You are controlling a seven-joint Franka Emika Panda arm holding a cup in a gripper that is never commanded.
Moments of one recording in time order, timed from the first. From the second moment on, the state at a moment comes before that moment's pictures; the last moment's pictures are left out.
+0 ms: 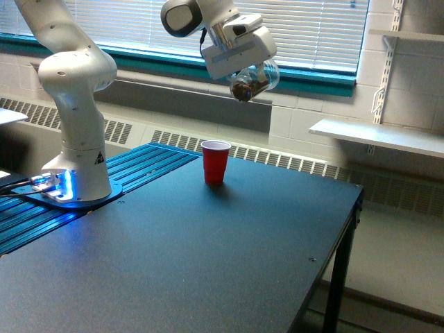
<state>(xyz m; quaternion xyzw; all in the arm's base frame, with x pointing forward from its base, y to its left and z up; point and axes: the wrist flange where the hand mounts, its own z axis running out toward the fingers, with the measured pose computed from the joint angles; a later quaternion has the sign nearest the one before) 0.363 0.134 0.440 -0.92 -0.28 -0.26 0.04</state>
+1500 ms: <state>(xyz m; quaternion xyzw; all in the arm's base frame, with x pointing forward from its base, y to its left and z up) 0.290 0.173 0.391 -0.91 -0.37 -0.19 0.02</state>
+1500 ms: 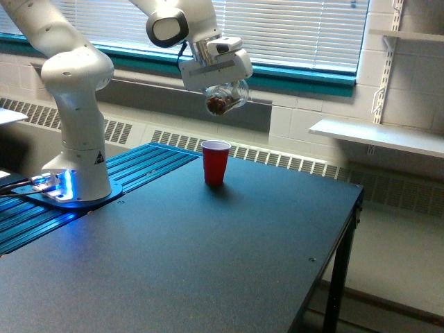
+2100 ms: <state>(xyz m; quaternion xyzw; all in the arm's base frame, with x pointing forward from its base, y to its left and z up) 0.279 0.176 0.378 -0.91 -0.39 -0.16 0.00</state>
